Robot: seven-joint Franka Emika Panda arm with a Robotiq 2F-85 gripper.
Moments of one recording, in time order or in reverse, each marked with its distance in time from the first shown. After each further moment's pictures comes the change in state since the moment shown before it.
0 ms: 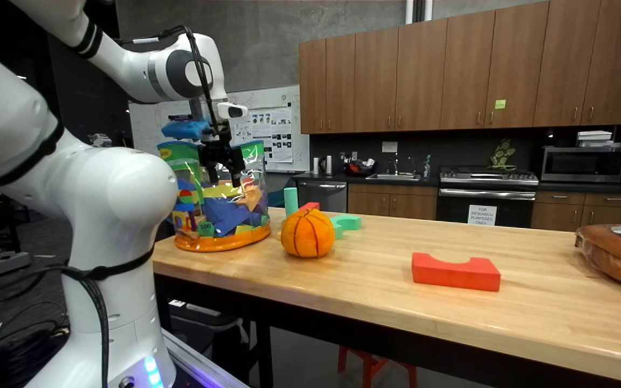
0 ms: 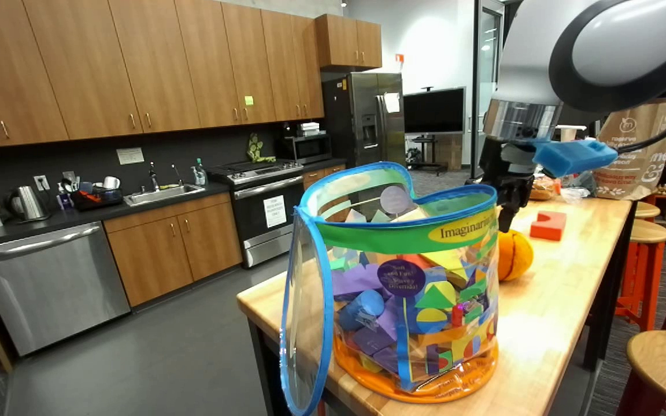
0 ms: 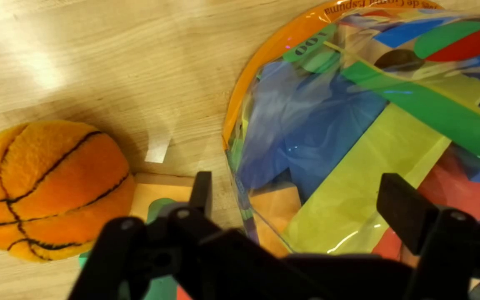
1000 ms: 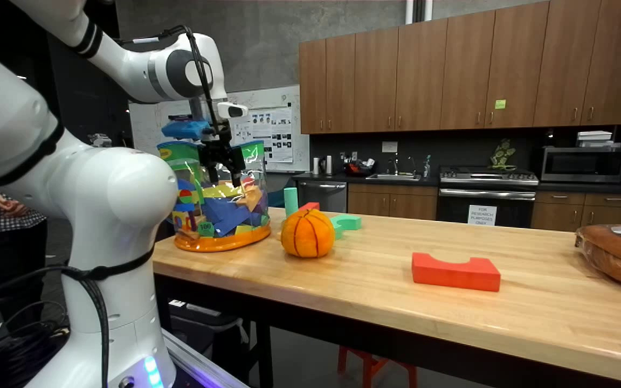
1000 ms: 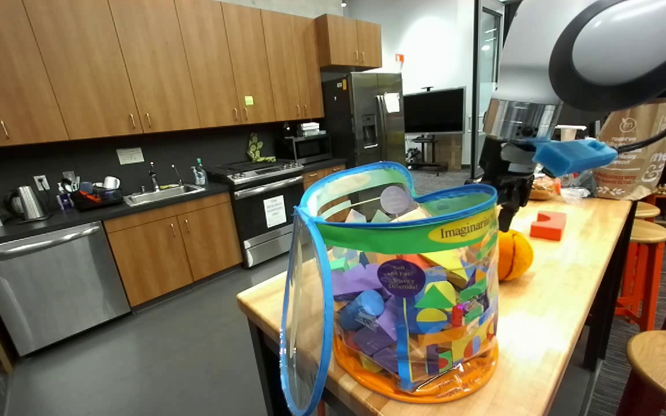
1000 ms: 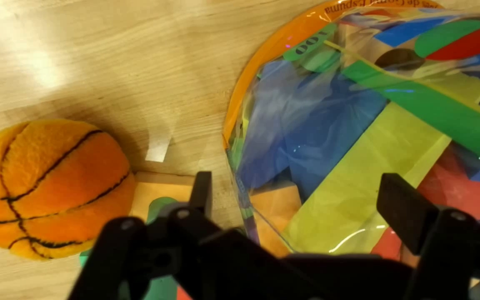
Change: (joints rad) arm -0.001 0.000 0.000 0.002 -0.002 -0.001 0.000
